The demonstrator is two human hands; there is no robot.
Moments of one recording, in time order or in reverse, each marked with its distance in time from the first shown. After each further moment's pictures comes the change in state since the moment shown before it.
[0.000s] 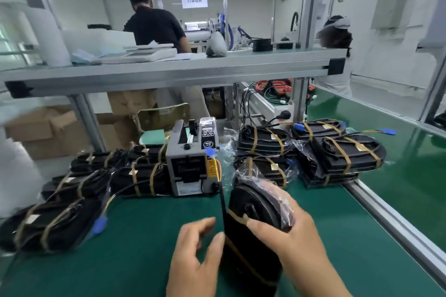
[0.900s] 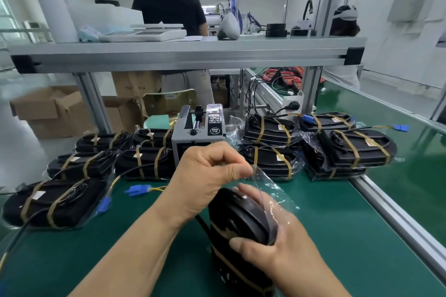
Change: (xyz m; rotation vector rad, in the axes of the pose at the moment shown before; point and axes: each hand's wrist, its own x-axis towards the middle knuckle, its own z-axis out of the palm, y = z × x) left_hand 0.088 0.083 -0.017 -0.320 -0.490 0.221; right_hand -0.015 -0.018 0.020 -0.143 -0.255 0.069
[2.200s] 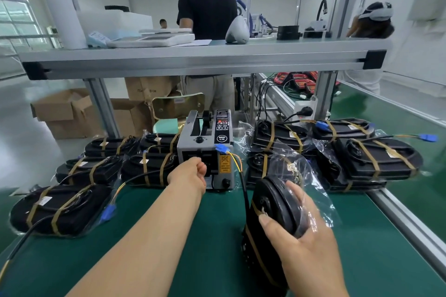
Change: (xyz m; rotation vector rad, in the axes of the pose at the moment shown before) left_hand 0.076 -0.114 -0.040 -0.573 0.939 -0.936; right_hand 0.019 0.015 -0.005 0.061 0.524 0.090
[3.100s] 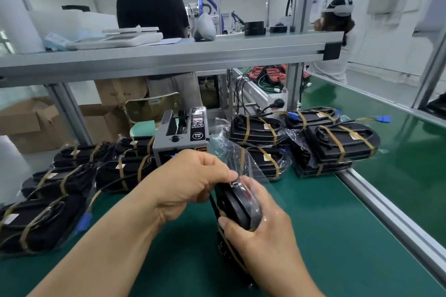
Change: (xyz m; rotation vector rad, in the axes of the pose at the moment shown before) left_hand -0.151 0.007 -0.015 0.923 -0.732 0.375; right_hand -0.002 0.009 0.010 -0.081 -0.181 -0.107
